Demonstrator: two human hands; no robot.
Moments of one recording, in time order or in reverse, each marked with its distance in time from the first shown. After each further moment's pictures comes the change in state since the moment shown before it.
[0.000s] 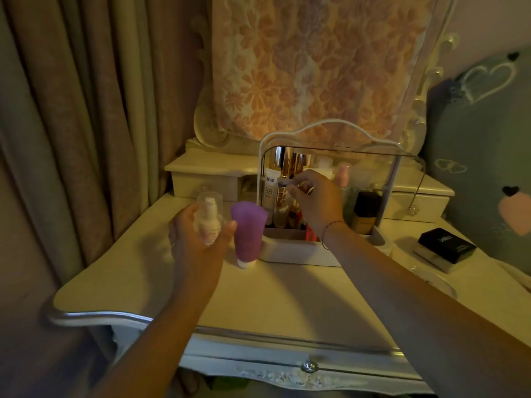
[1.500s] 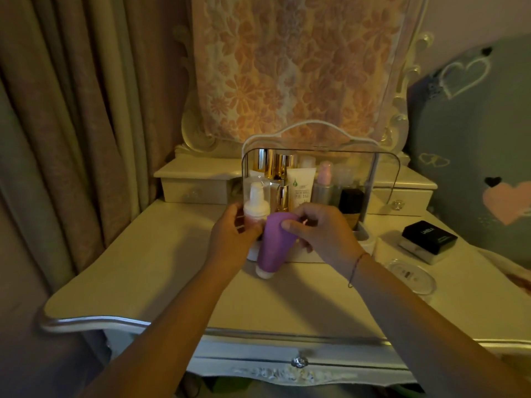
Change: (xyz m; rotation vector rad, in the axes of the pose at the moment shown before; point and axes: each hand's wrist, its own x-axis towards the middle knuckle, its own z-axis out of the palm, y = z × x) left_hand 0.005 0.025 0.058 -0.143 -0.364 -0.058; right_hand -0.063 -0.007 -0.057 0.332 -0.332 0.111
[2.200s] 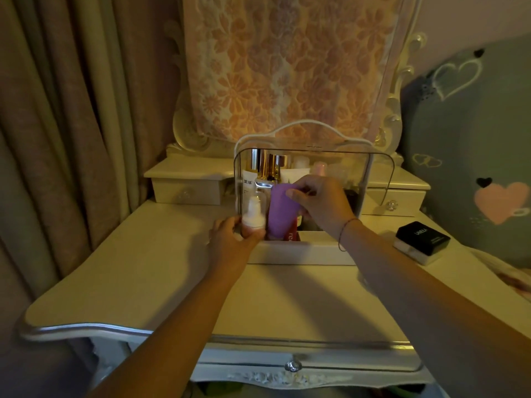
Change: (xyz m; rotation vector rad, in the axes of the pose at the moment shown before) left_hand 0.012 -0.035 0.021 0.286 0.103 -0.021; right_hand 0.054 0.005 -0.021 -0.155 0.129 -0.019
